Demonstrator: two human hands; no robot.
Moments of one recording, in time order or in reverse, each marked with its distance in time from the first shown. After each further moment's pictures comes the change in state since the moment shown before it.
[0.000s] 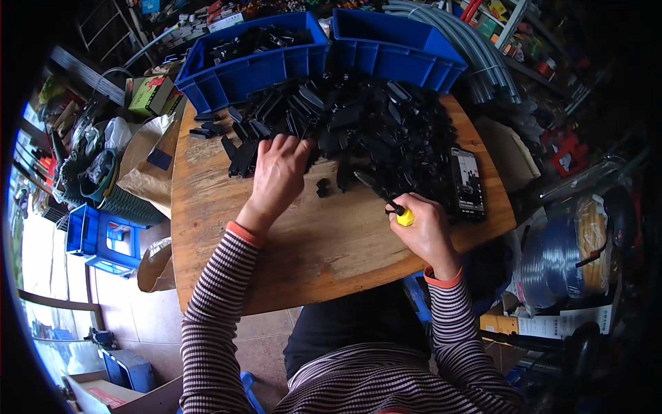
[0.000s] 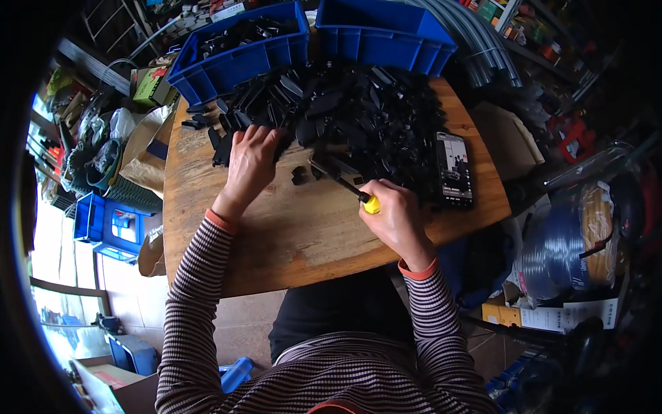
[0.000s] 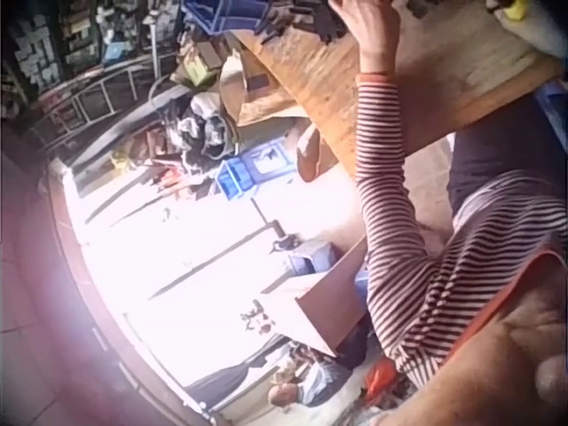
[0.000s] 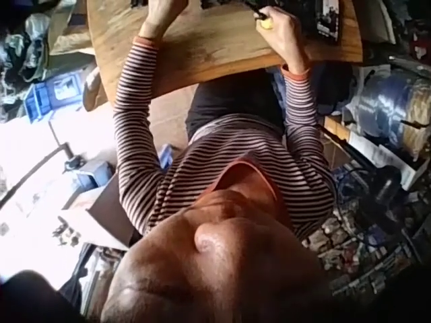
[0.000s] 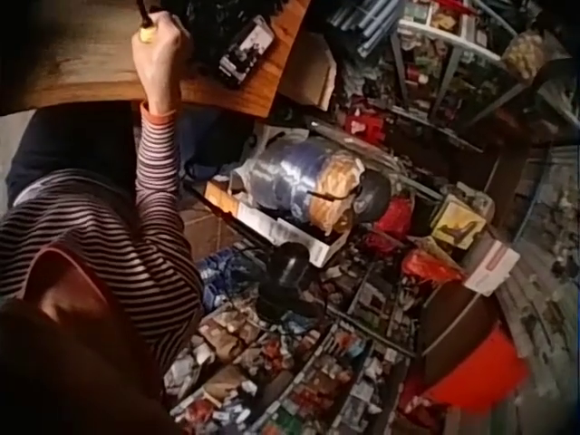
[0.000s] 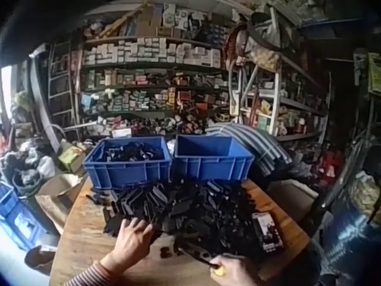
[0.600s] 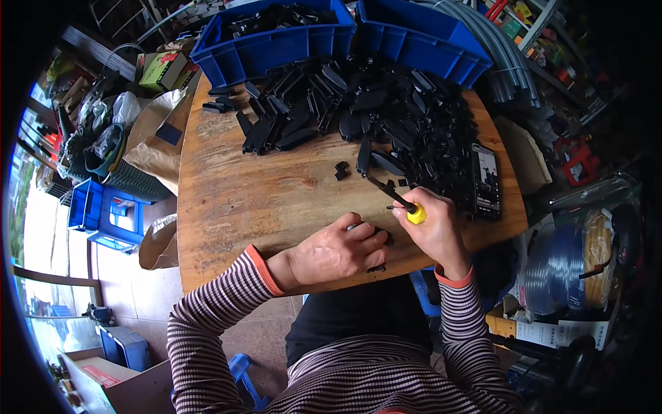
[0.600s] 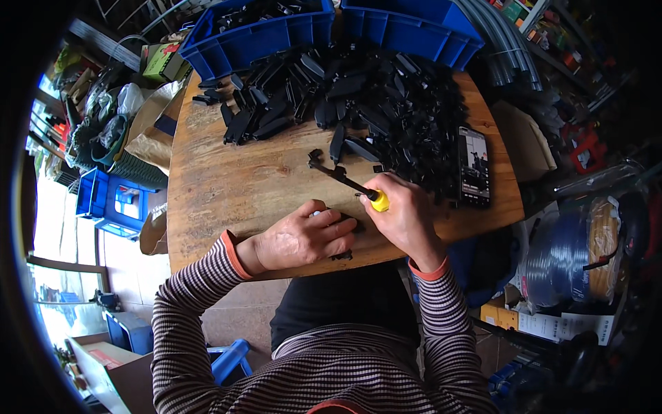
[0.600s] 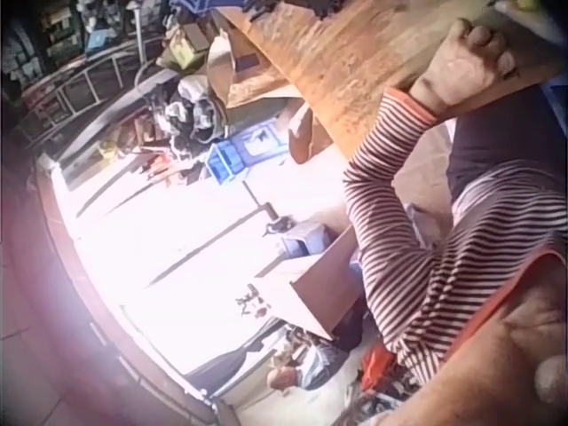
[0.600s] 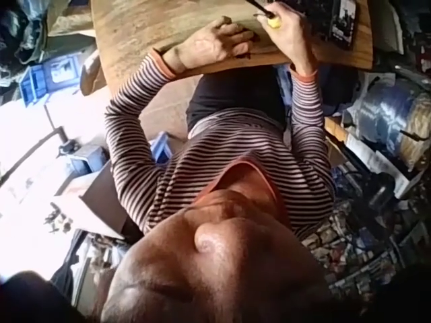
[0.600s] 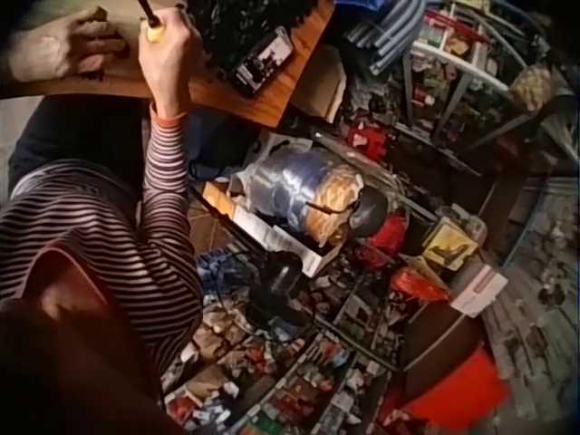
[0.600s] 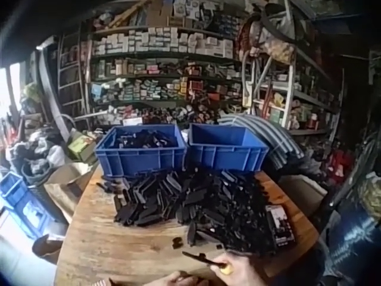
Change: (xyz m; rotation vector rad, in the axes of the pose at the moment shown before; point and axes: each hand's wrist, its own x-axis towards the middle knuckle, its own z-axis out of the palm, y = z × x) left_hand -0.070 0.085 -0.036 -0.124 -0.159 0.671; right_hand 0.002 -0.016 0.008 0.094 -0.078 -0.084
